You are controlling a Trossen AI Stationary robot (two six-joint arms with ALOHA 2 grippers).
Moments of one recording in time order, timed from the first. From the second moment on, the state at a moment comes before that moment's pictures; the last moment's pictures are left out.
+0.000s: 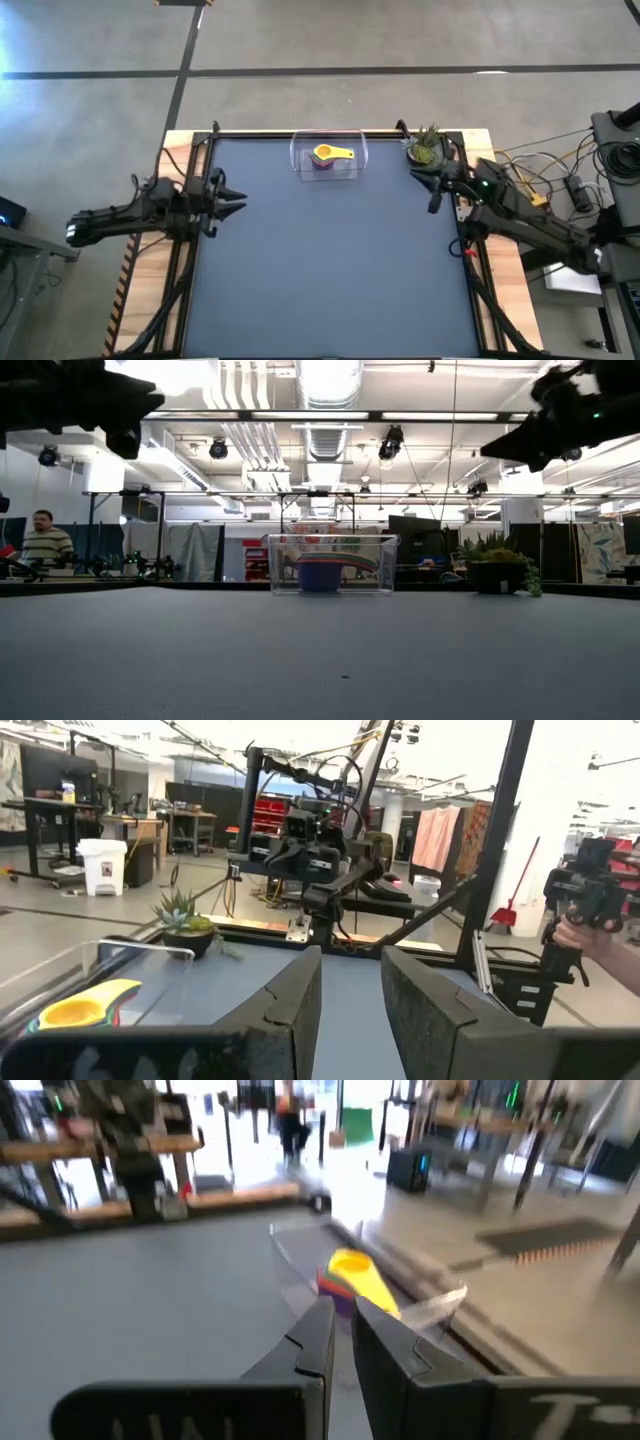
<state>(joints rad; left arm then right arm) 0.16 0.12 0.19 0.06 0.15 -0.15 -0.56 0.20 0.29 -0.12 -0.19 -0.06</state>
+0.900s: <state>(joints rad) 0.16 0.00 0.01 0.04 0.14 -0.12 -0.56 0.01 0.01 0.06 -0.21 0.00</state>
